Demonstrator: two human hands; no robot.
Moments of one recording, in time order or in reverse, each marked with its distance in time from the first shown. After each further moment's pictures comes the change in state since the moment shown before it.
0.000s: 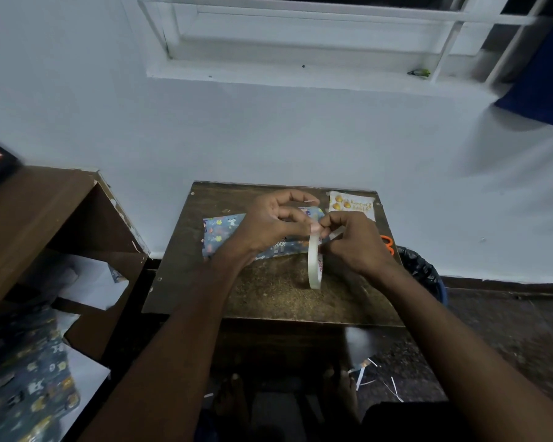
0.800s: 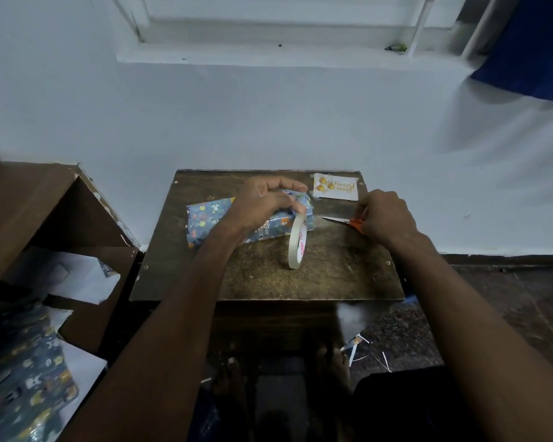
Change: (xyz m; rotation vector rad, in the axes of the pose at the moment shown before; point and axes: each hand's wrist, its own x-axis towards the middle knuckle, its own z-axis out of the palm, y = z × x) left_hand 0.009 0.002 0.015 0.060 0.047 -0.099; right_hand 0.007 0.055 -0.048 -0.577 0.109 0.216
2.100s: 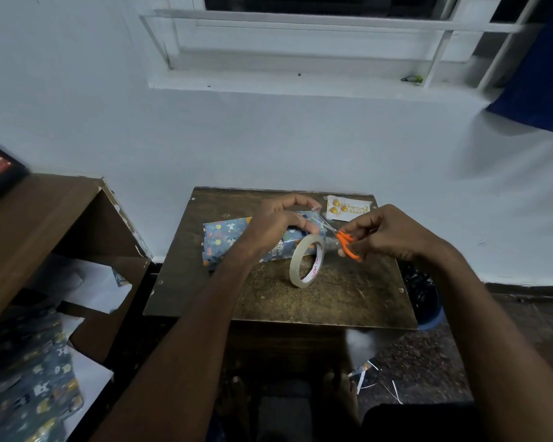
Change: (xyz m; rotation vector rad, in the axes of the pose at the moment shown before) left_hand 0.003 0.006 0.000 0.032 0.046 -0.002; right_hand -0.016 -0.022 -0.052 0.679 -0.440 -0.234
